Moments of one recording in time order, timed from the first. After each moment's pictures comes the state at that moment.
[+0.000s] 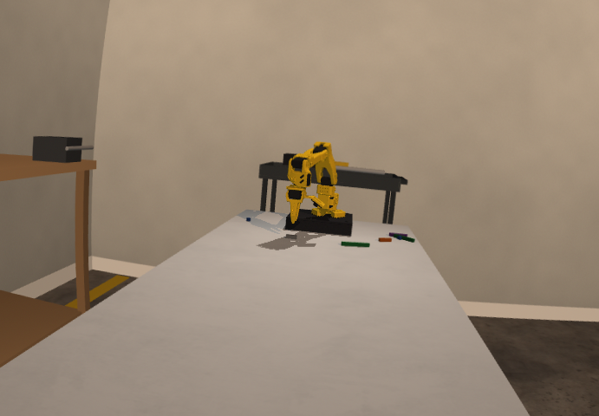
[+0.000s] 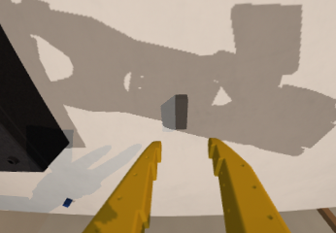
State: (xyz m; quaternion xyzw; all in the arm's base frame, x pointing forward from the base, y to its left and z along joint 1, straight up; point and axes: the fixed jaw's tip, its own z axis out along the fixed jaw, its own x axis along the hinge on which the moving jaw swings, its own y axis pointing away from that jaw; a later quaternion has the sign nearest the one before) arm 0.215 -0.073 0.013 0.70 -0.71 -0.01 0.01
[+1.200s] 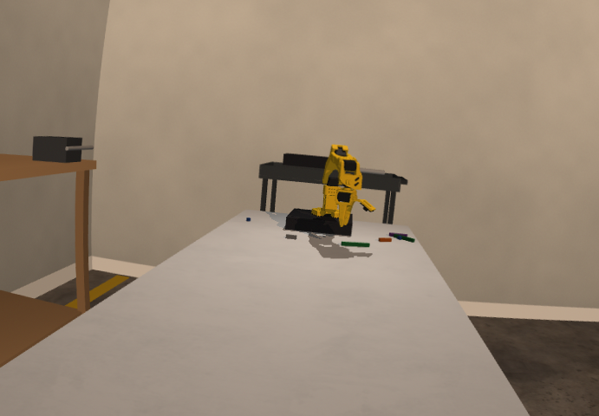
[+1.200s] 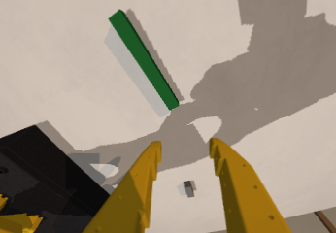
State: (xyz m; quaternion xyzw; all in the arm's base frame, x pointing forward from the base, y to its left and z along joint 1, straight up) arm 0.234 0.071 0.019 0.61 -0.79 0.00 -0.01
